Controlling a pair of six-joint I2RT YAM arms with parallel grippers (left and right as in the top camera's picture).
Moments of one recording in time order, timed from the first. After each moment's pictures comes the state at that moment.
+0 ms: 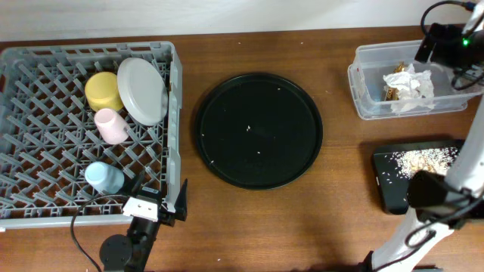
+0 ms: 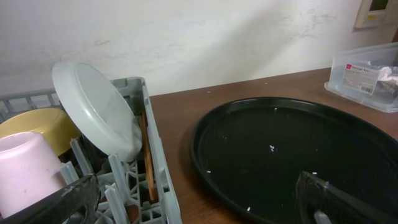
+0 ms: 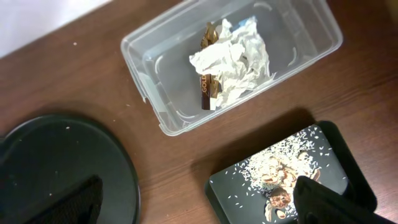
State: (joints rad) left arm -0.01 0.01 0.01 -0.06 0.28 0.05; right arm -0.31 2.01 2.66 -1.69 -0.02 0.15
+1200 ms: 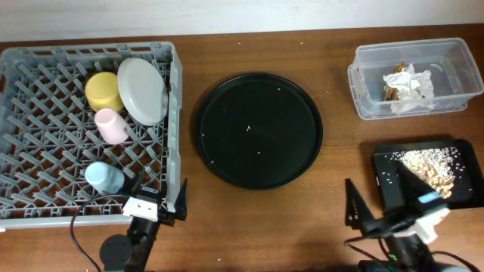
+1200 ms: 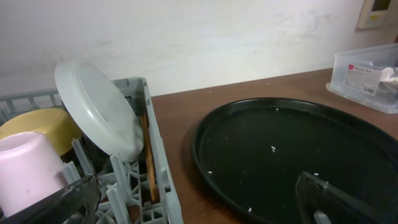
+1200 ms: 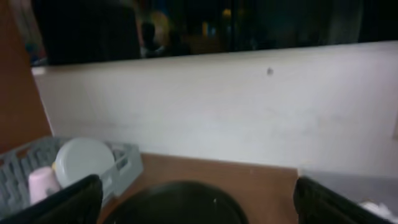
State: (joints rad) left arm -0.01 0.01 0.01 -0.06 0.27 0.05; right arm -0.06 0.03 0.52 -0.33 -0.38 0.14
